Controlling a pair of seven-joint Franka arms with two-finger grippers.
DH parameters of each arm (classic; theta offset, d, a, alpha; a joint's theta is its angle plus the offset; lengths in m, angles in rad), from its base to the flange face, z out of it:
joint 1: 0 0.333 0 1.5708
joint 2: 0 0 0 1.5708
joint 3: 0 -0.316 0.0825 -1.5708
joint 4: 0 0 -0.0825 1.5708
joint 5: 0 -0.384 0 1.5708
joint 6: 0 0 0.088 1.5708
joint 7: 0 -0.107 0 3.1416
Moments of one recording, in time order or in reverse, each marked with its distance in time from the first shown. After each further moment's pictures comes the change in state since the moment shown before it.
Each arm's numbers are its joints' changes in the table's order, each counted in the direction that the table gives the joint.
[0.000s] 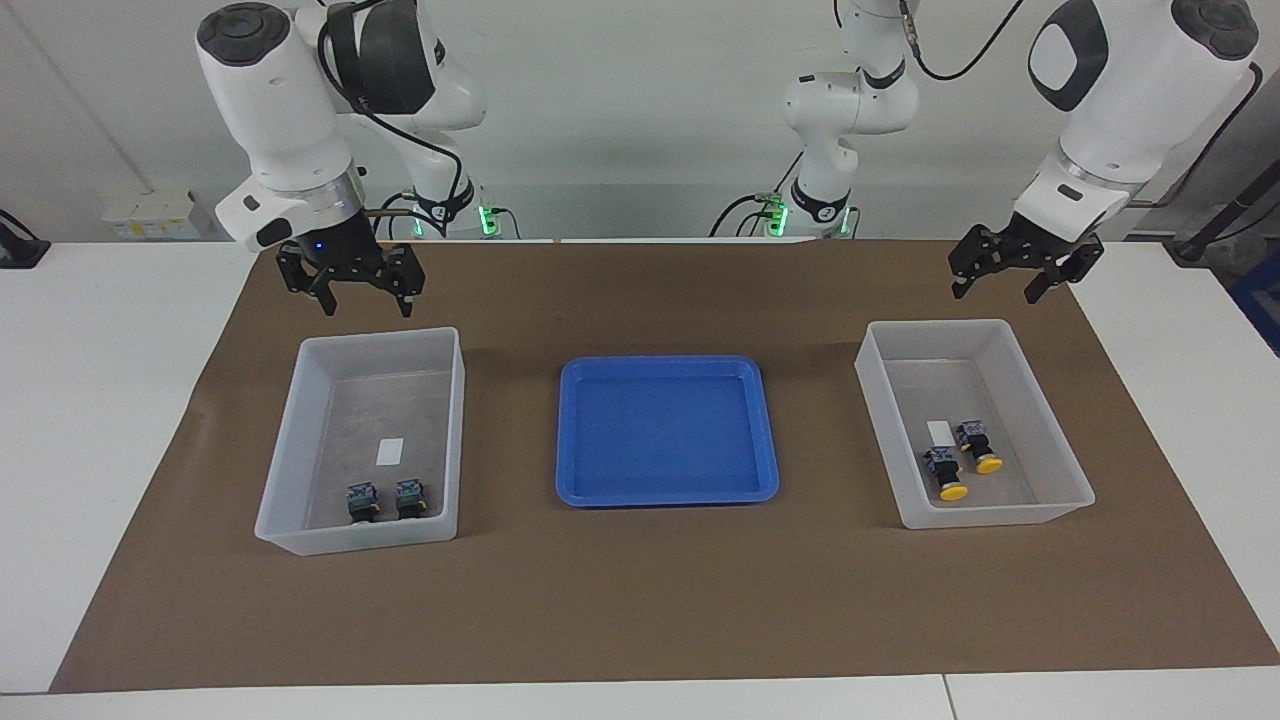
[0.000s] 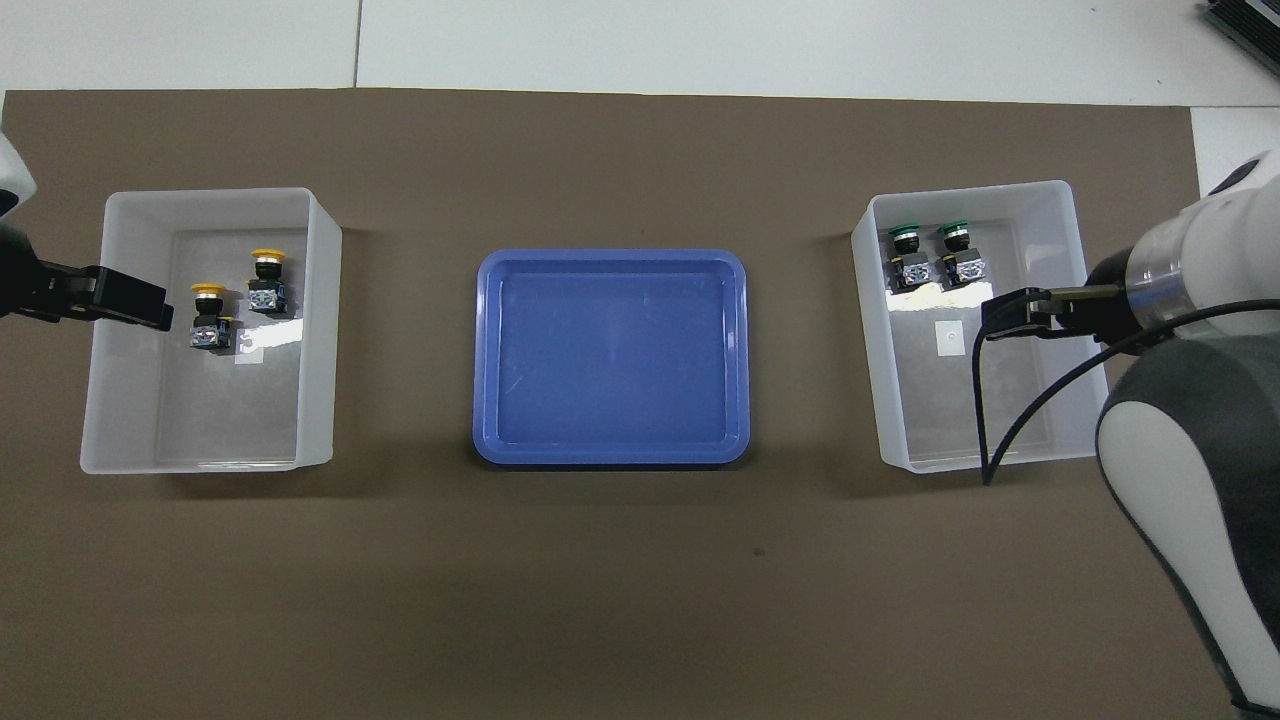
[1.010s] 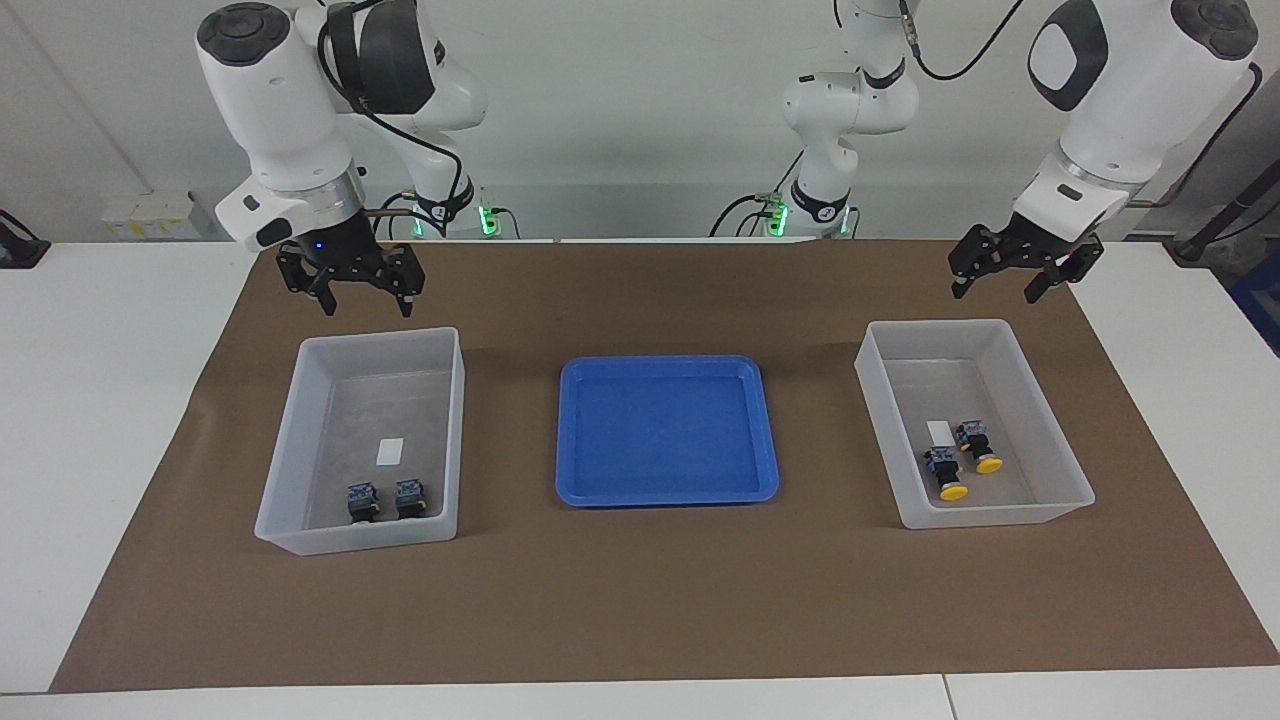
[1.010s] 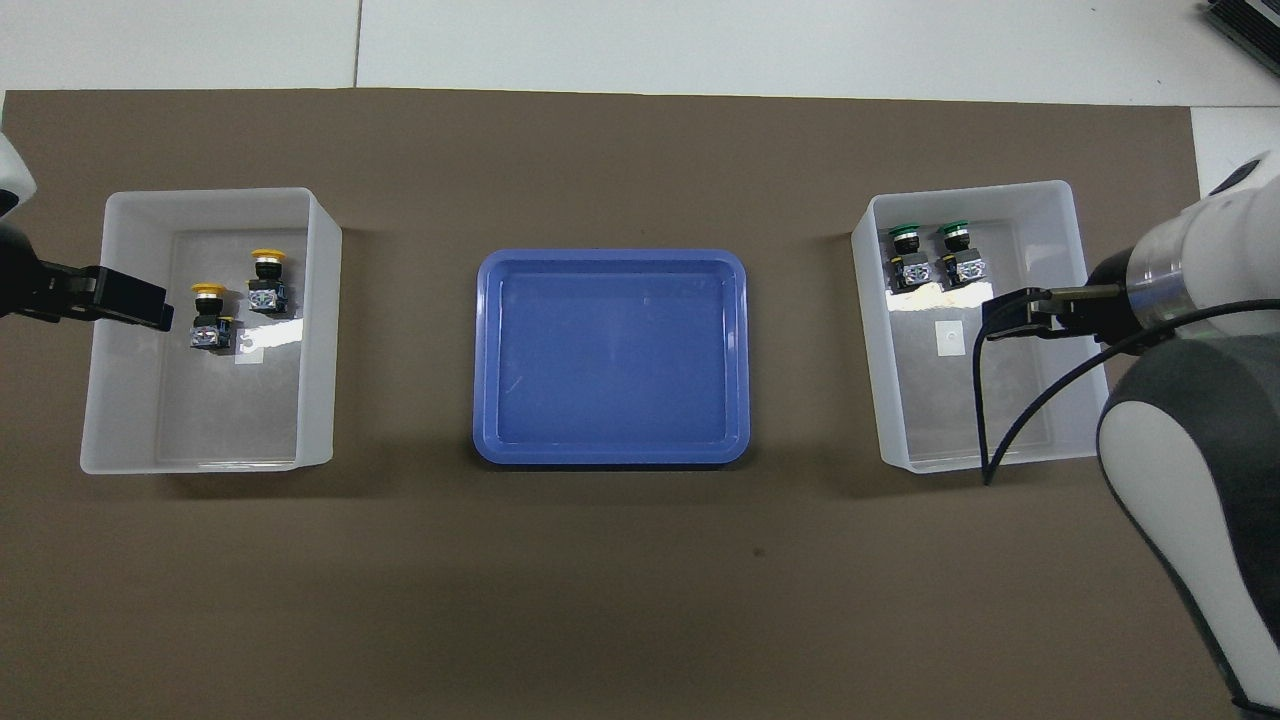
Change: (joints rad) left arm 0.000 0.000 0.000 0.000 0.000 0.000 0.000; right arm -0.005 0.000 0.000 0.000 0.000 0.000 0.000
